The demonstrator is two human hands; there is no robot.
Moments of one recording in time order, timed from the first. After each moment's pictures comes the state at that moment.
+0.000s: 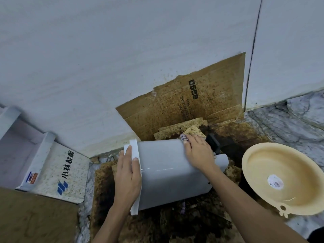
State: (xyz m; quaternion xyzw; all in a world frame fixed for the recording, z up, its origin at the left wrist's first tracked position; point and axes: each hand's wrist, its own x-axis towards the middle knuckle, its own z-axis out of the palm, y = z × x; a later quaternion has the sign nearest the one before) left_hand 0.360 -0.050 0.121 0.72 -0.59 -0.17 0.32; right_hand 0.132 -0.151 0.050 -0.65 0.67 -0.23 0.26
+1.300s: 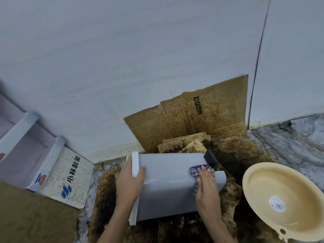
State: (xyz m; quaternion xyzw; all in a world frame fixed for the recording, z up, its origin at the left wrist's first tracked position) left_hand 0.354 -0.066 0.138 0.79 -0.50 -0.19 0.32; right_hand 0.130 -0.060 0.028 -0.57 0.66 -0.40 0.26
